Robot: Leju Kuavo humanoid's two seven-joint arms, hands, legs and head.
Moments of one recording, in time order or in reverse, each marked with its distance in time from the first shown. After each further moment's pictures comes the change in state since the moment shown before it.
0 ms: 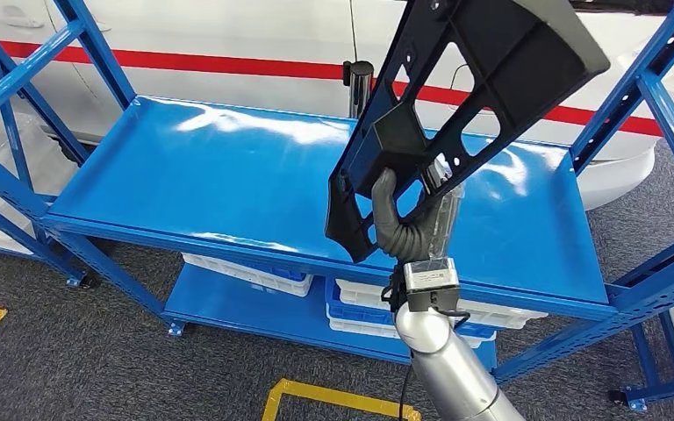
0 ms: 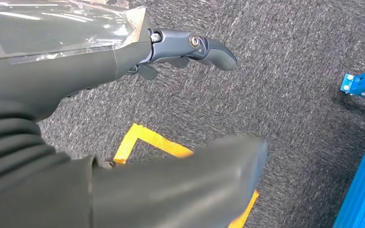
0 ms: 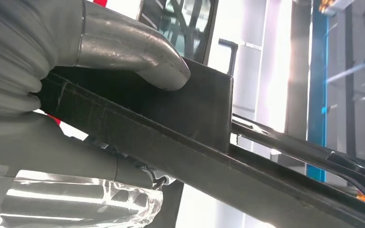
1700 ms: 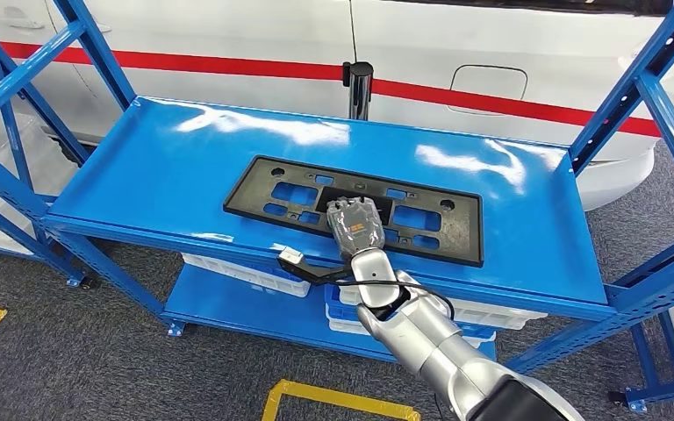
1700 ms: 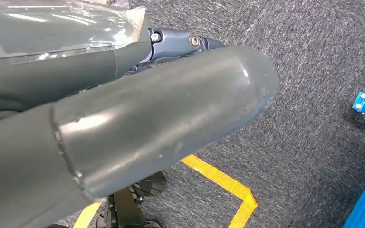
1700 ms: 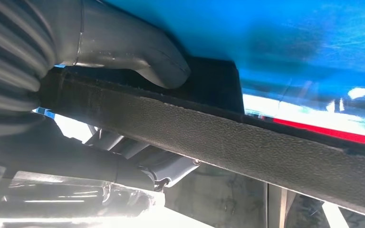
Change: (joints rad) left arm 0.000 0.014 -0.020 0.000 0.104 0.007 0.039; right arm -0.265 0.007 0.171 0.762 1.294 0.395 0.937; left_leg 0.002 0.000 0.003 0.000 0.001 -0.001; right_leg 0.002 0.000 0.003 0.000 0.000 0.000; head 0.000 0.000
